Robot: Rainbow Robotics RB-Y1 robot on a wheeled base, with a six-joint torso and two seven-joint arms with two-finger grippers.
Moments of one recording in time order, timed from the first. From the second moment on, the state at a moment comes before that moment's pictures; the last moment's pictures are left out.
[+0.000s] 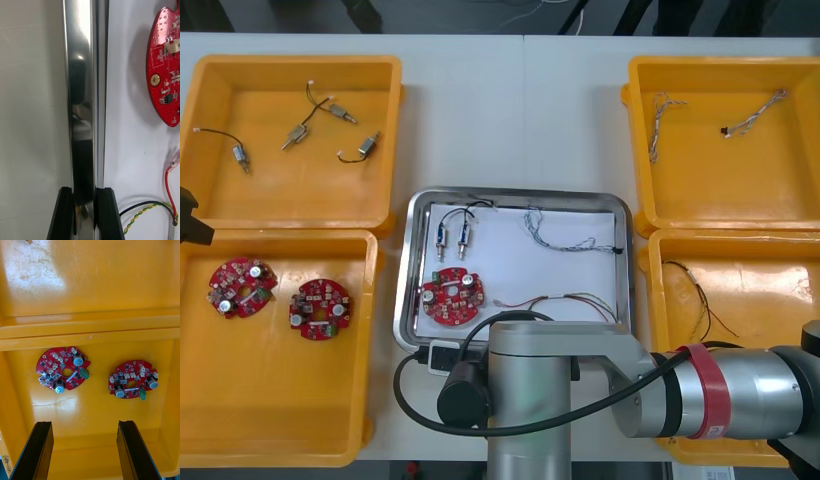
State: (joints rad) right arm -0.75 -0.40 1.29 -1.98 -0.23 1.64 1.50; left arm -0.28 0.93 0.29 -2.08 1.02 1.91 -1.24
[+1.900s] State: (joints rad) right arm -1.11 -0.47 1.35 -1.81 -0.30 1.58 1.50; left arm -0.28 0.93 0.29 -2.08 1.02 1.91 -1.24
